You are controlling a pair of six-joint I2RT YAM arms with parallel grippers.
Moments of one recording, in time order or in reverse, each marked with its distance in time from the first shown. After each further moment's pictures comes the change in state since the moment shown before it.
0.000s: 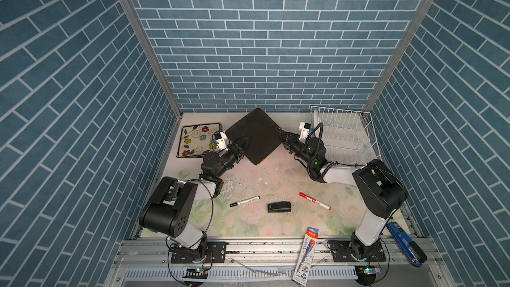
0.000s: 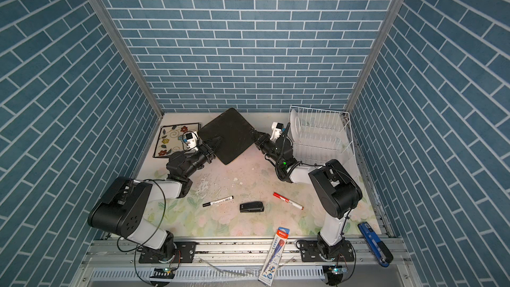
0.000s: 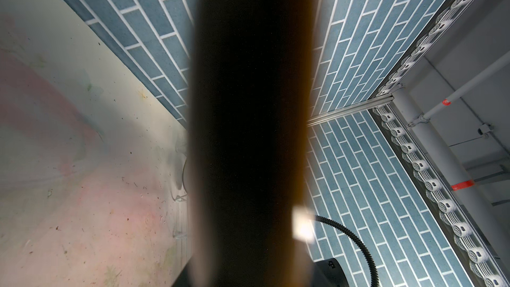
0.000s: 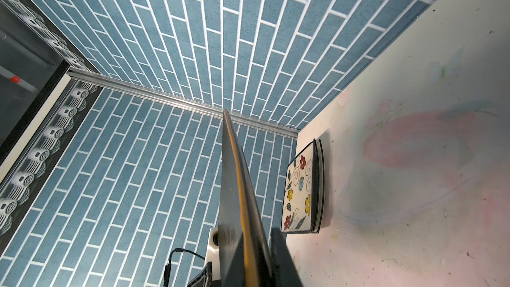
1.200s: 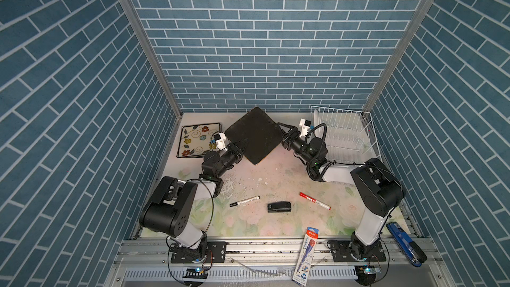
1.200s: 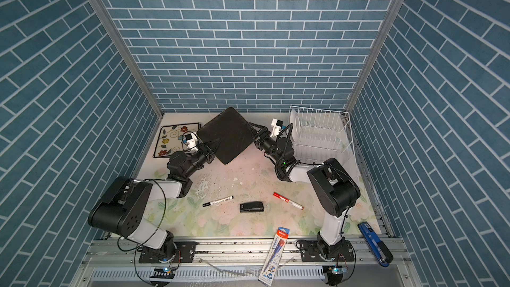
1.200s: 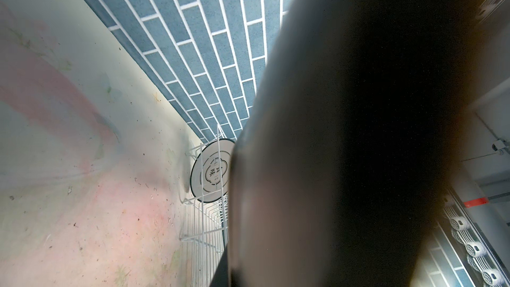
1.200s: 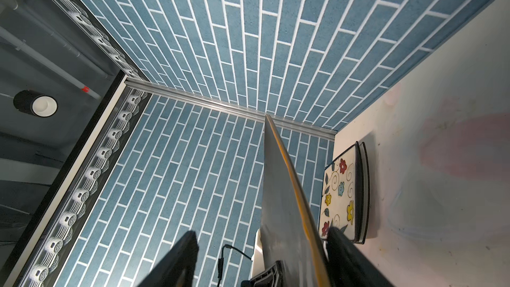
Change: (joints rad) left arm 0.003 0.002 0.000 -0.047 -0.027 -0.007; right arm 0.002 0.024 0.019 0.149 -0.028 0.107
